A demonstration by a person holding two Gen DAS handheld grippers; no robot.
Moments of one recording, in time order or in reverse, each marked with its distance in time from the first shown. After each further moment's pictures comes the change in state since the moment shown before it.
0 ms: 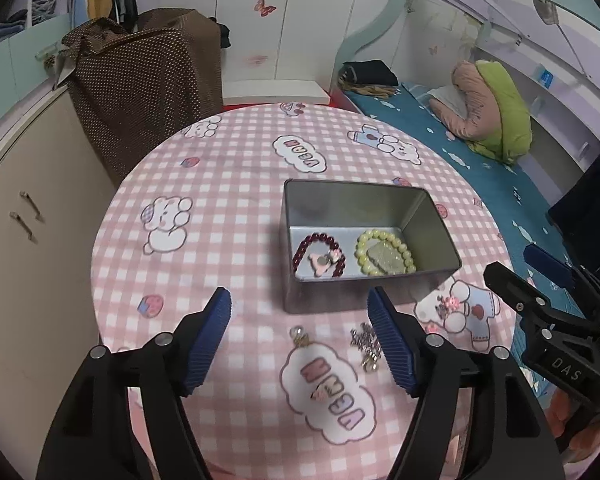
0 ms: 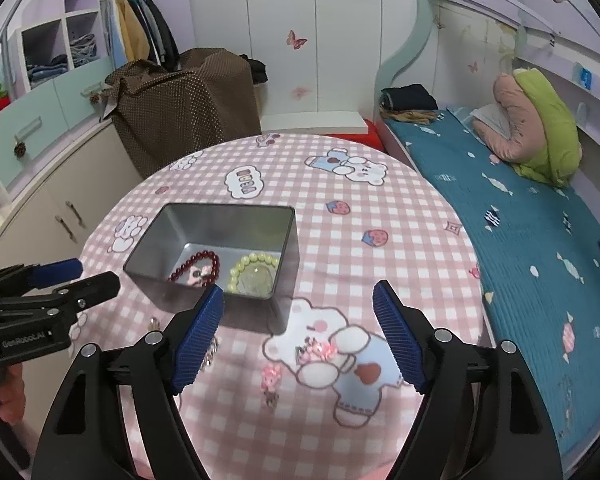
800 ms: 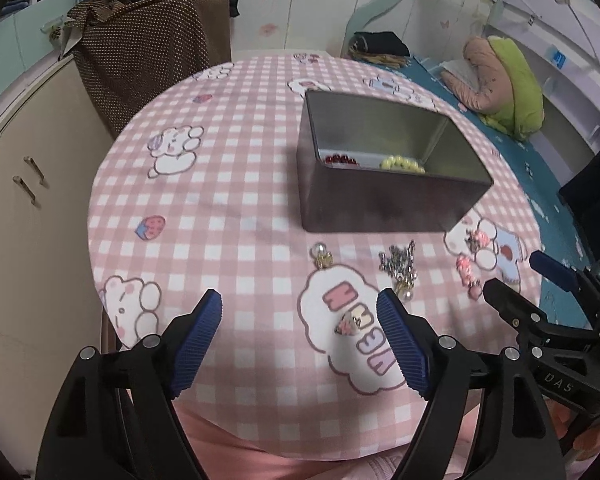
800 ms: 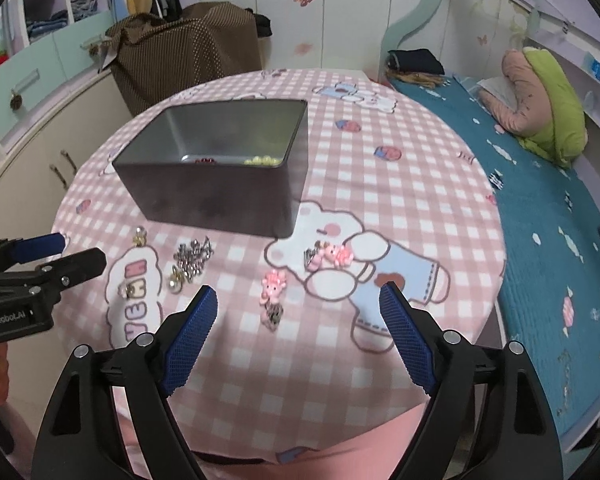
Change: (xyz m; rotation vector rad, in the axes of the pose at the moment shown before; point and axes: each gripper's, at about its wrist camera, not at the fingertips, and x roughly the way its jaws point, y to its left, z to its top) left arm 0.022 0.007 -0.052 -0.002 0.102 0.030; right arm 0.026 0.010 -0.060 -0.036 0.153 -0.012
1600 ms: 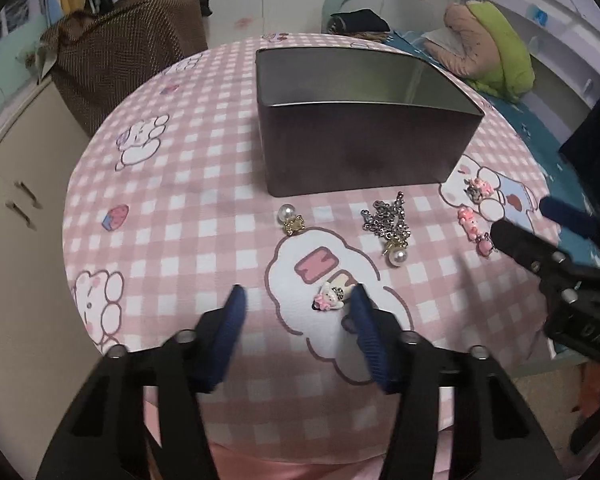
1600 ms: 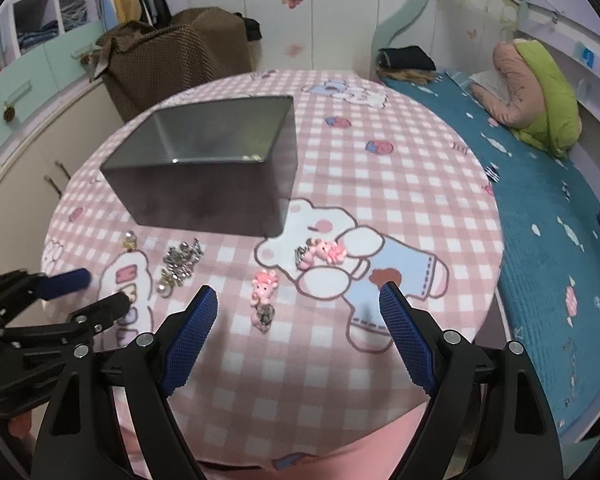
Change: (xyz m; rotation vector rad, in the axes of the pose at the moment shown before) left arm 0.023 -0.024 -0.019 0.126 0.023 0.028; right arm 0.004 -0.005 -0.002 0.036 -0.024 -0.004
